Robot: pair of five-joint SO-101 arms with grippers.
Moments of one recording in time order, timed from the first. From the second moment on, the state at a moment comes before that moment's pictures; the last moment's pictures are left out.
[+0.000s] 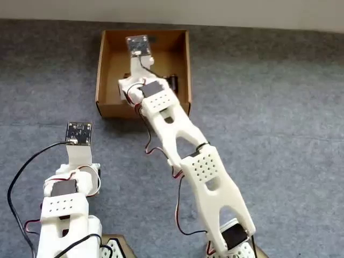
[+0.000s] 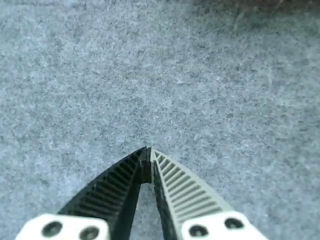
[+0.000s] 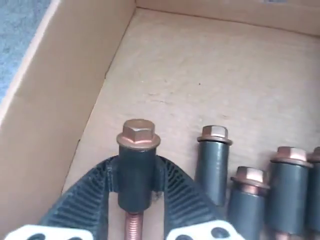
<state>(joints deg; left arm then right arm) -16.8 -58.2 85.0 43.4 -9.0 -32.8 58.9 -54.7 46.8 -15.0</state>
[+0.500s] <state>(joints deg) -16.8 -58.2 85.0 43.4 -9.0 -30.9 61.8 -55.3 46.6 -15.1</state>
